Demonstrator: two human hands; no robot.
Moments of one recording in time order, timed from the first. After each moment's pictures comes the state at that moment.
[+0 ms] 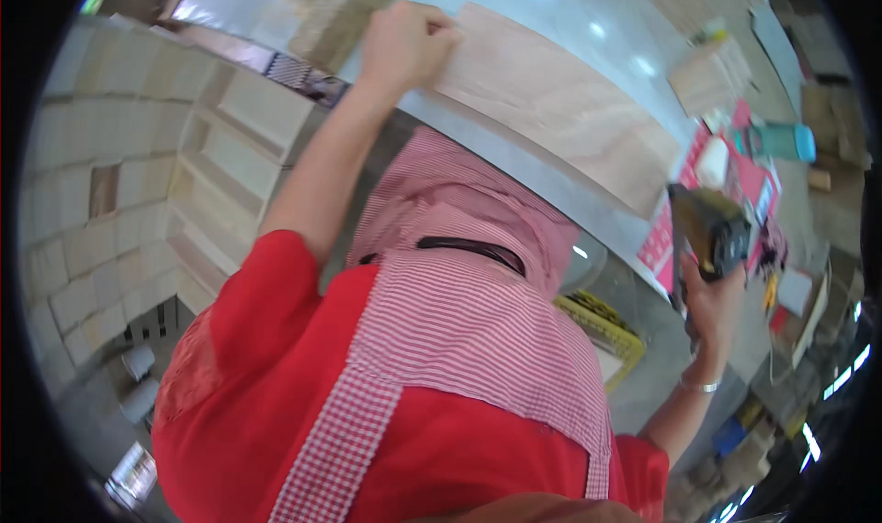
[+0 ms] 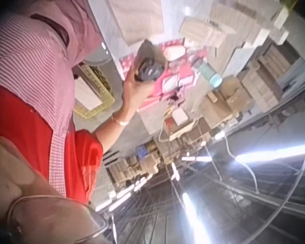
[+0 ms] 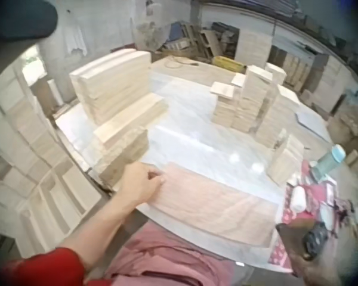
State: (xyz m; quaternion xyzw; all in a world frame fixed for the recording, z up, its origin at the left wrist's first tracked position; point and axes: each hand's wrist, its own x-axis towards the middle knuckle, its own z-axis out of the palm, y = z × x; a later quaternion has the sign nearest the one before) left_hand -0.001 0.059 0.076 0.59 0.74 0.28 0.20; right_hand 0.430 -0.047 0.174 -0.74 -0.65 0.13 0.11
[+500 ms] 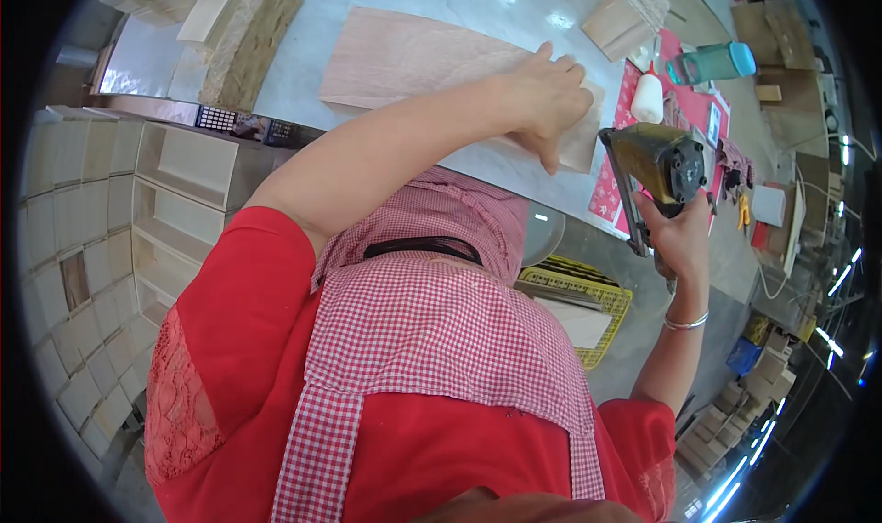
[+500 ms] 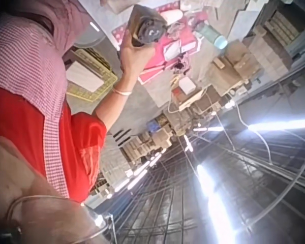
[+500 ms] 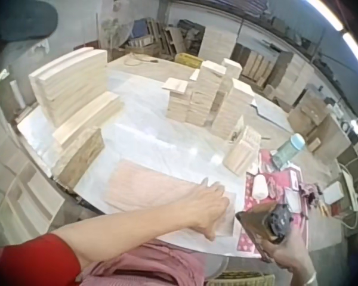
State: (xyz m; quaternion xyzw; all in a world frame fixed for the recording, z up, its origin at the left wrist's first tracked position) left_hand 0.199 0.082 0.100 0.95 0.28 0.07 0.12; right_hand 0.413 -0.038 0.185 -0.74 -0.61 0.25 0.15
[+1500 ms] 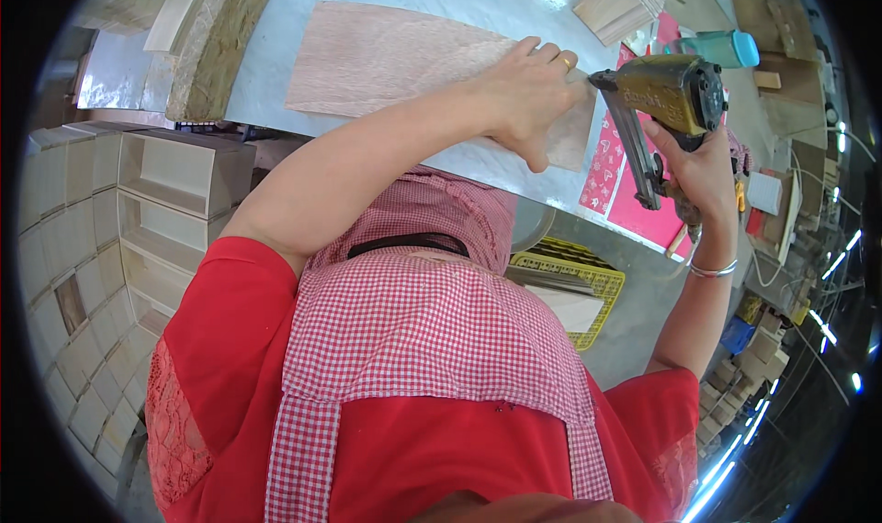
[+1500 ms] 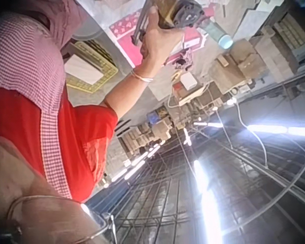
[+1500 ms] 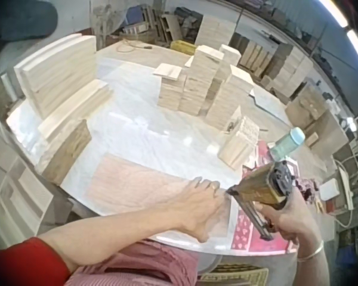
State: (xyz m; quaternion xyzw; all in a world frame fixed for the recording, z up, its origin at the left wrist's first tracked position) left_hand 0.201 0.087 0.079 0.93 0.29 0.13 0.19; right_hand 0.423 0.042 0.195 -0.74 -0.61 0.27 0.12
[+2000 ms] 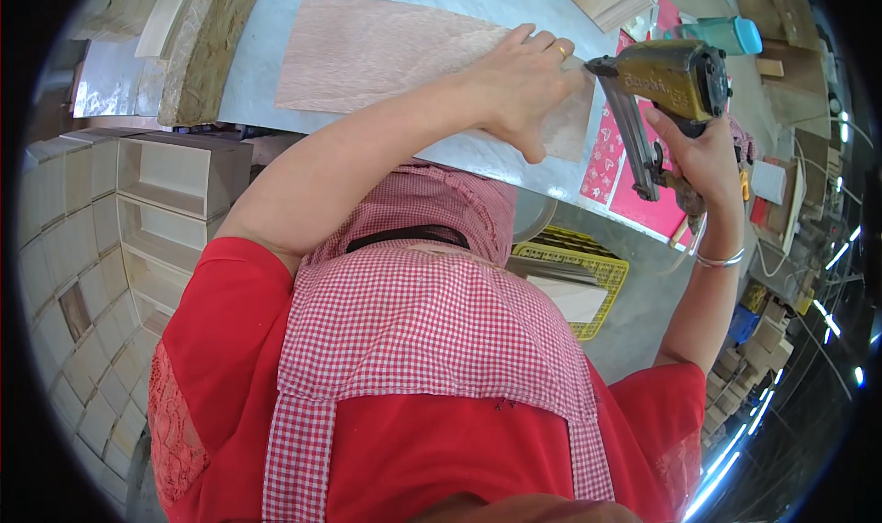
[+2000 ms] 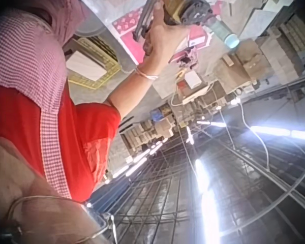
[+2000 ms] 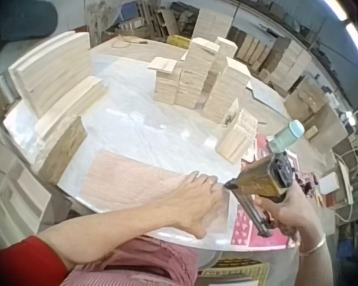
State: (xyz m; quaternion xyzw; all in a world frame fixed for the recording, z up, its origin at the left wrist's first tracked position) left_hand 0.201 0.085 0.077 0.93 0.28 0.15 0.20; right_hand 0.428 0.042 0.193 -0.74 -0.61 0.28 0.11
